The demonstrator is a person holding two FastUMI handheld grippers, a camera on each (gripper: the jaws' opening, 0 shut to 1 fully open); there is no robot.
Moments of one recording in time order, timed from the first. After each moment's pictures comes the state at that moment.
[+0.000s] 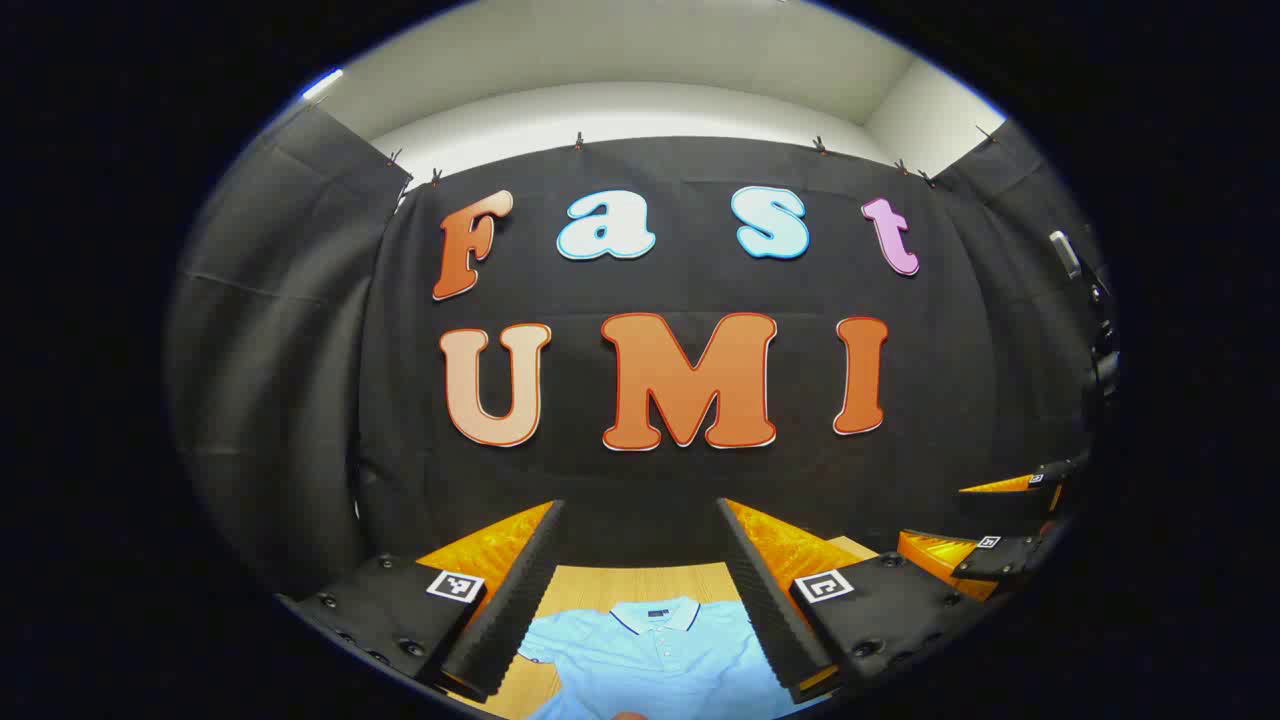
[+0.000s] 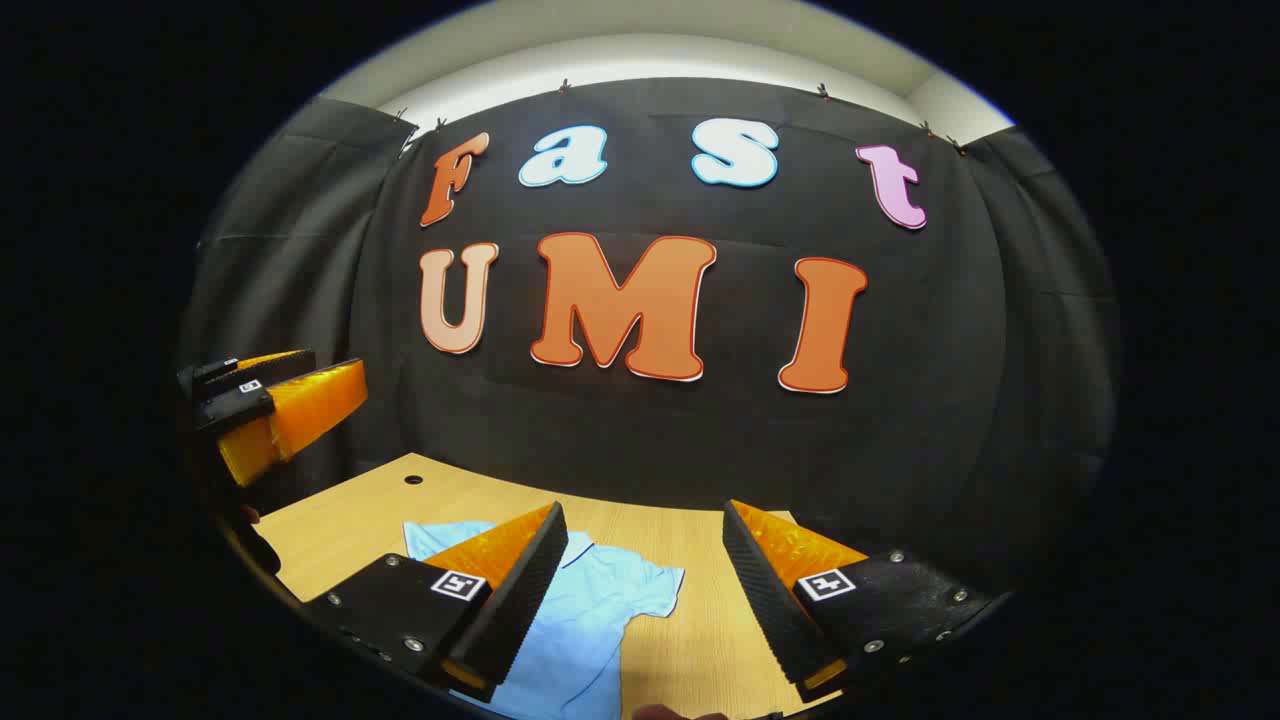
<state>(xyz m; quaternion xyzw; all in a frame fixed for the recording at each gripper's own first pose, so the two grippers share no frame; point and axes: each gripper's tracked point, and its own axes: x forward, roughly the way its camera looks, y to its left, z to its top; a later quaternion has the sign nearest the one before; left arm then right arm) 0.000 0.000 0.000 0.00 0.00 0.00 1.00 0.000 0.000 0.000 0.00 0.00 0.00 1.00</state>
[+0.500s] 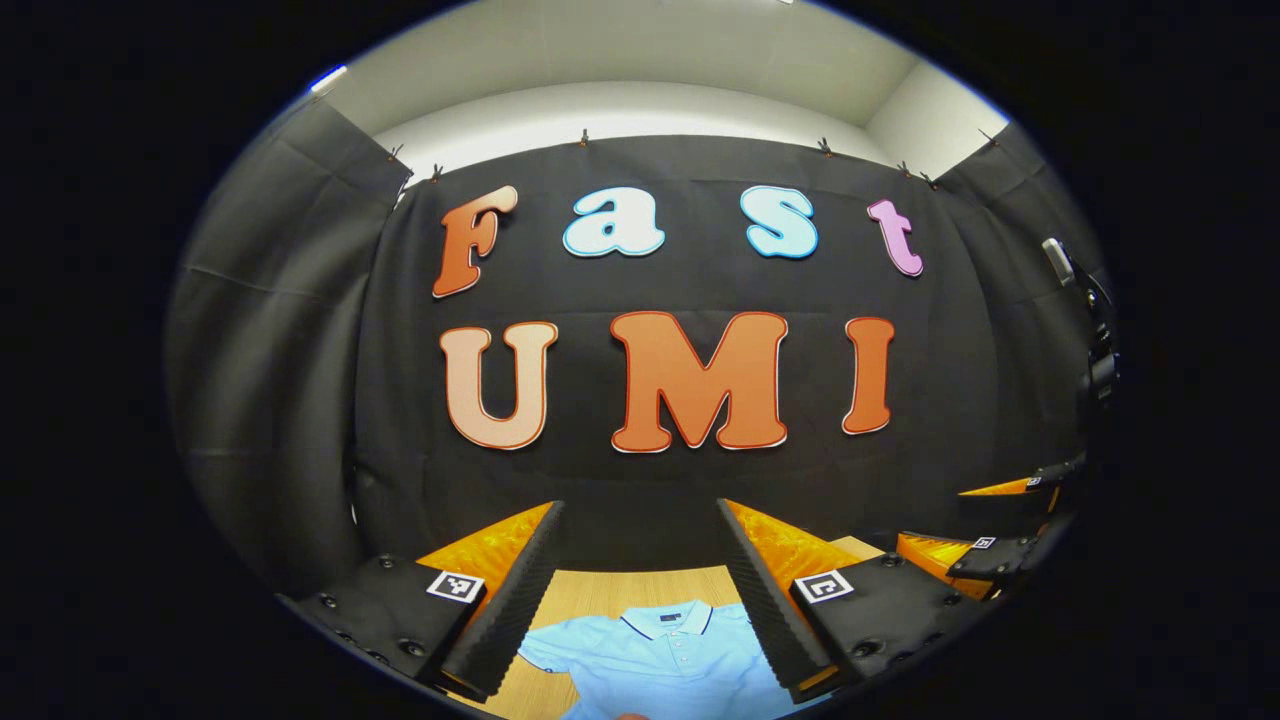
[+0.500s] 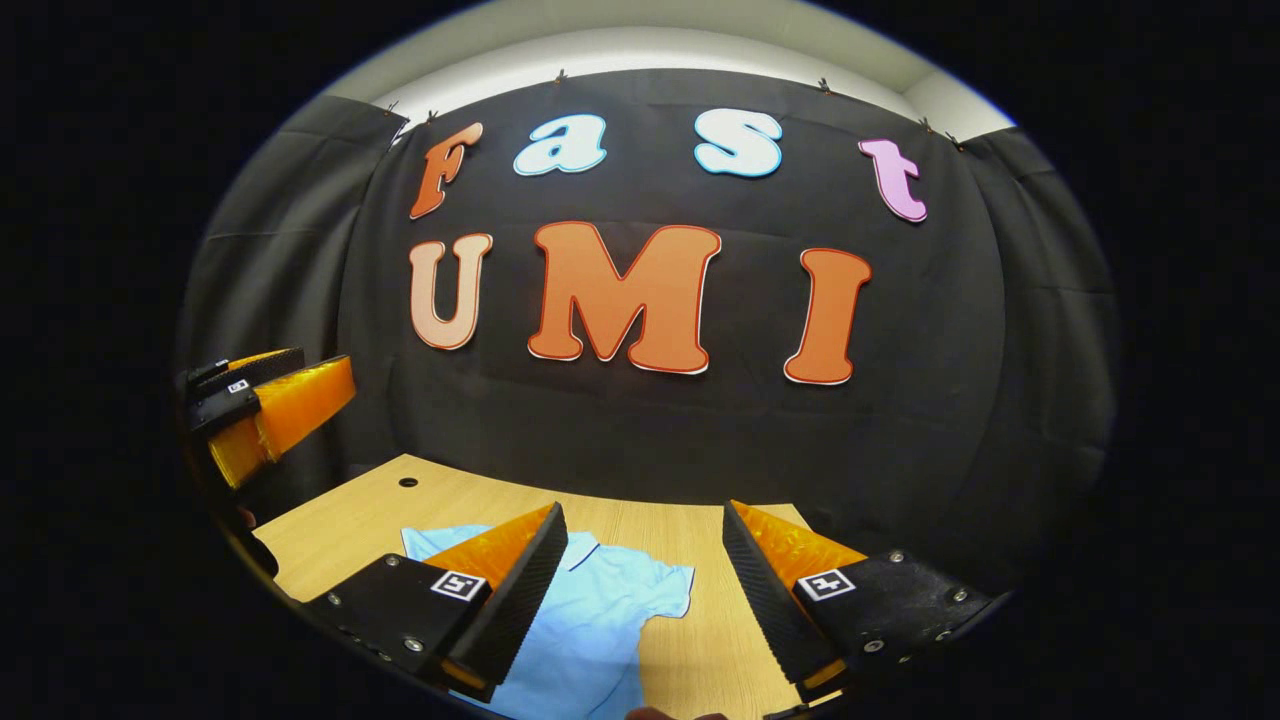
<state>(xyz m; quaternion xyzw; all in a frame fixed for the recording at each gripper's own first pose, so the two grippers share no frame) 0.019 0.029 -0.011 -0.01 0.00 0.00 1.00 0.017 0.022 -0.004 0.01 0.02 -0.01 1.00</state>
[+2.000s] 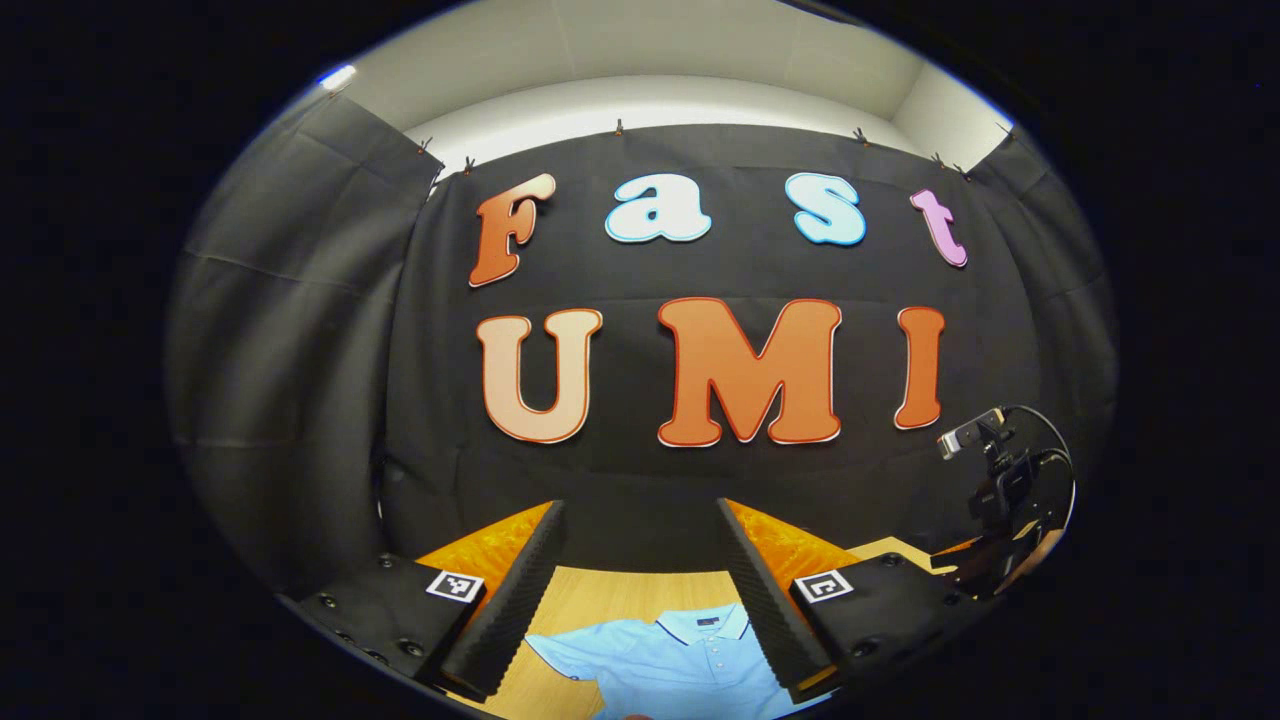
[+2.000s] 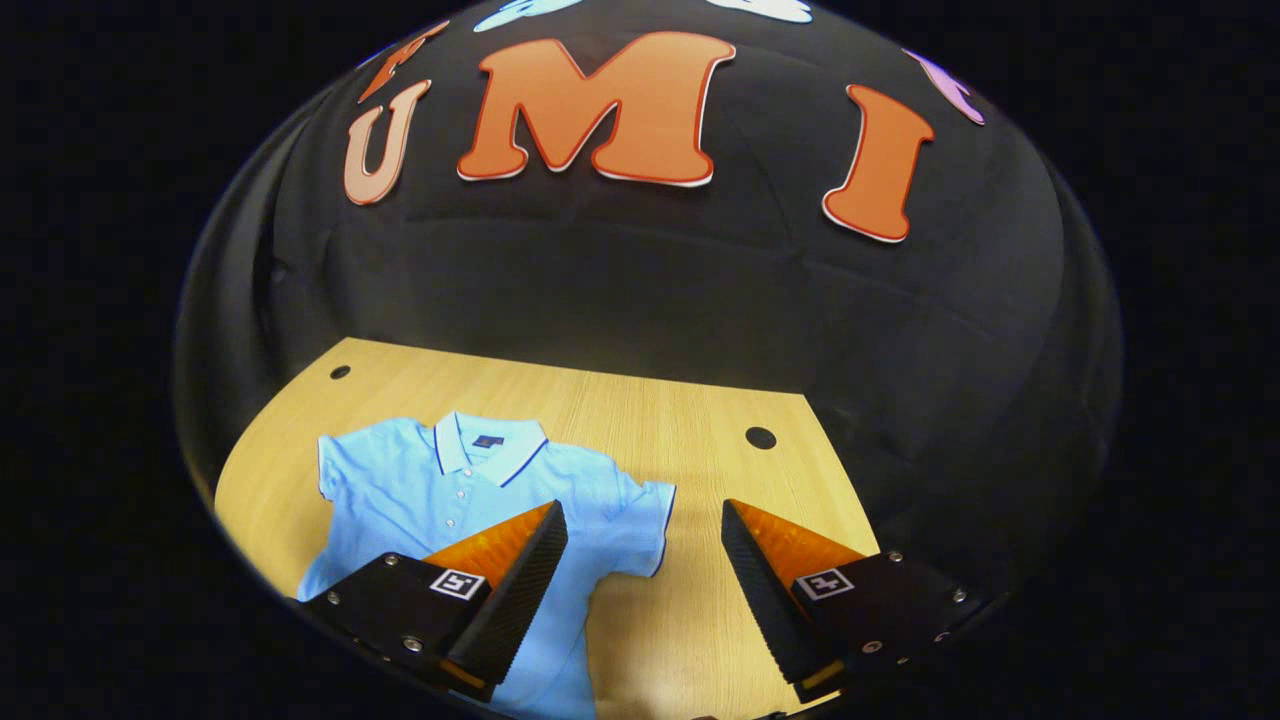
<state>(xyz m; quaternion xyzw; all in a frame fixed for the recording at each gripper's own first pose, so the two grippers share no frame) 0.050 0.081 -0.035 0.00 0.00 0.06 1.00 0.161 -0.015 -0.161 -0.03 0.26 -0.01 0.97</state>
